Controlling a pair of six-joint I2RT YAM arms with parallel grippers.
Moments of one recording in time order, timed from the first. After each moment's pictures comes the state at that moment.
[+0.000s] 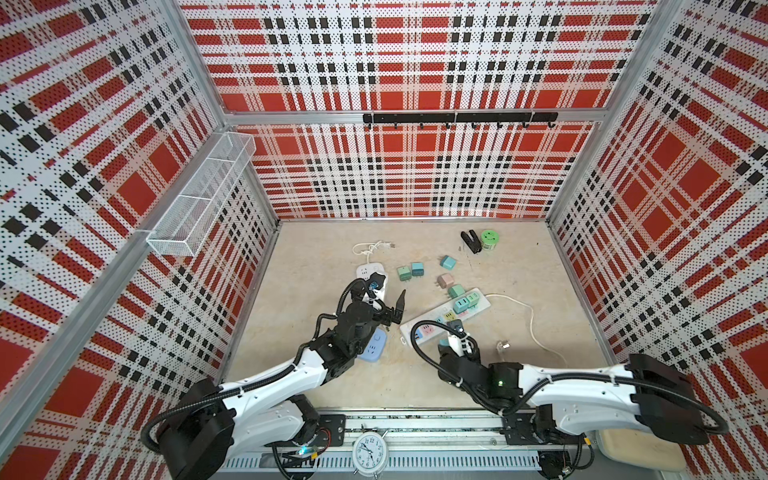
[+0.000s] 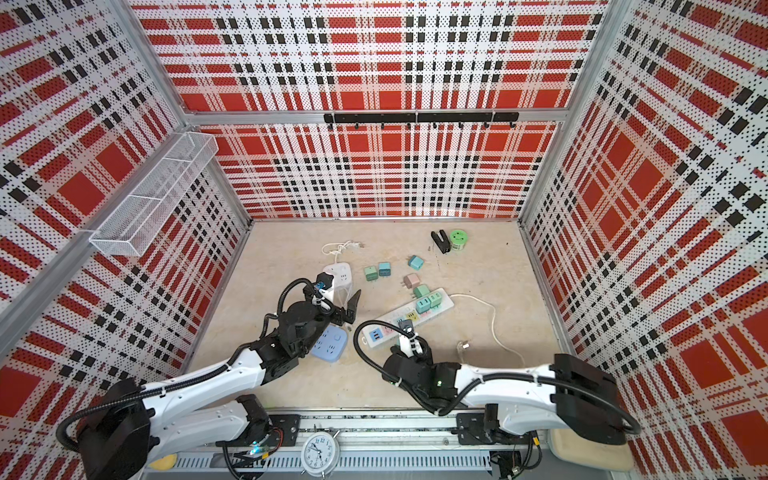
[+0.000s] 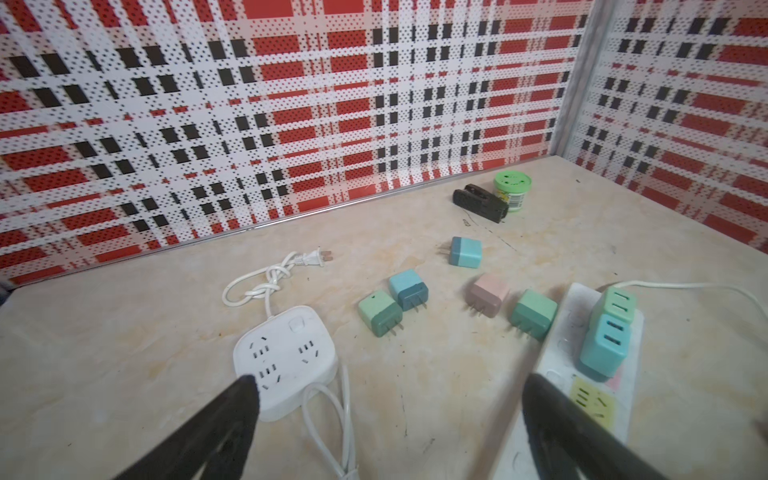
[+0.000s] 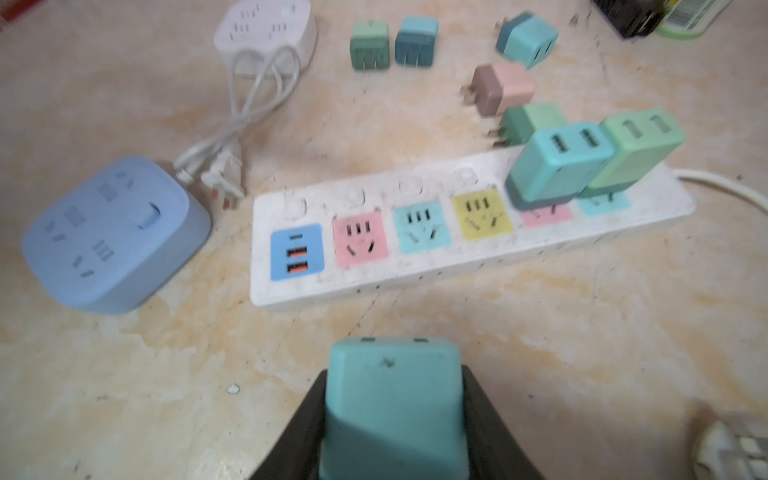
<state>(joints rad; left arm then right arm) -0.80 1.08 0.50 0.40 -0.37 -0.04 1.30 1.14 0.50 -0.18 0.77 0.70</state>
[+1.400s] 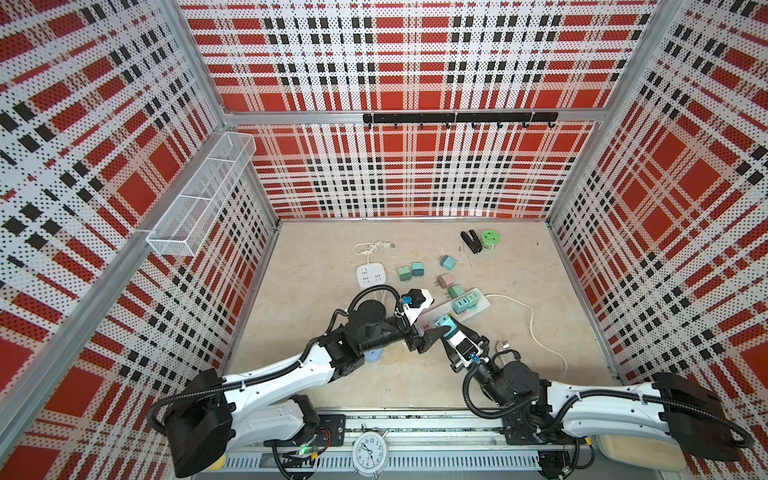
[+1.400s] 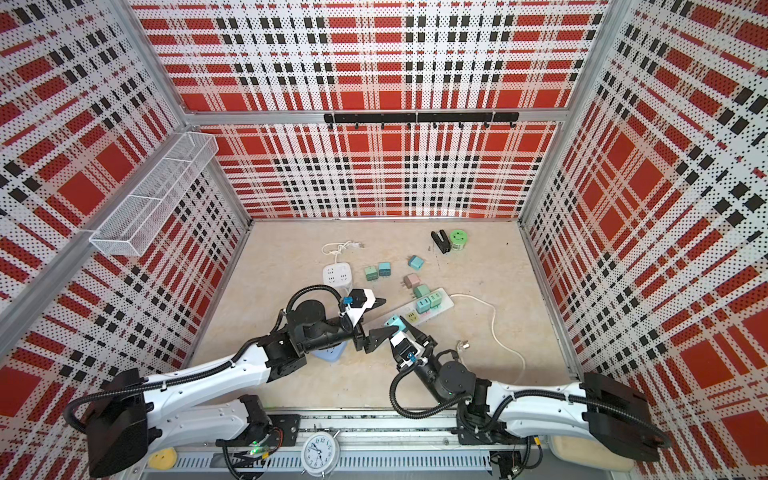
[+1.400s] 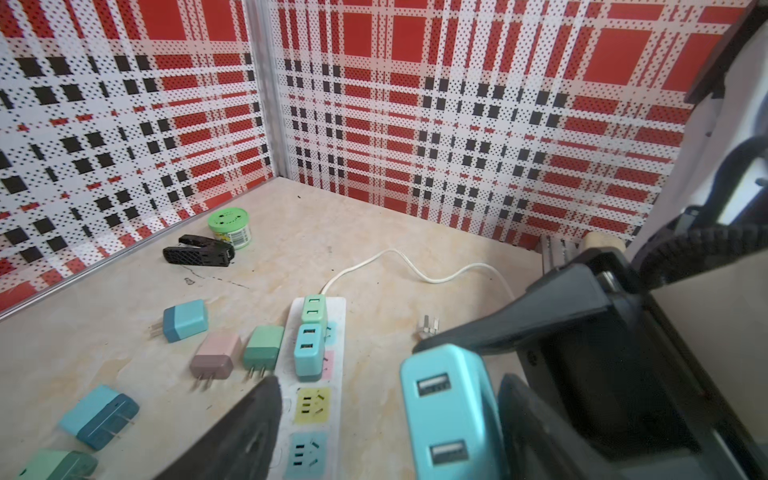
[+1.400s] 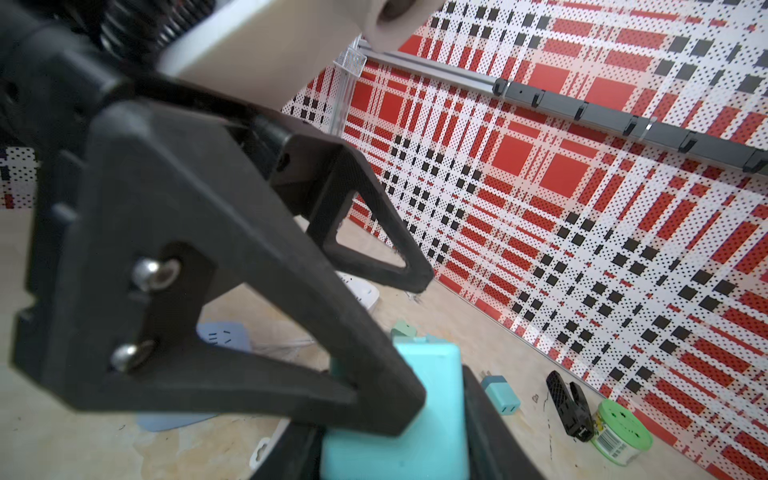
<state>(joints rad) -0.92 1.15 0.63 0.40 0.29 -0.02 1.30 0.95 0.20 0.89 0.63 -0.44</state>
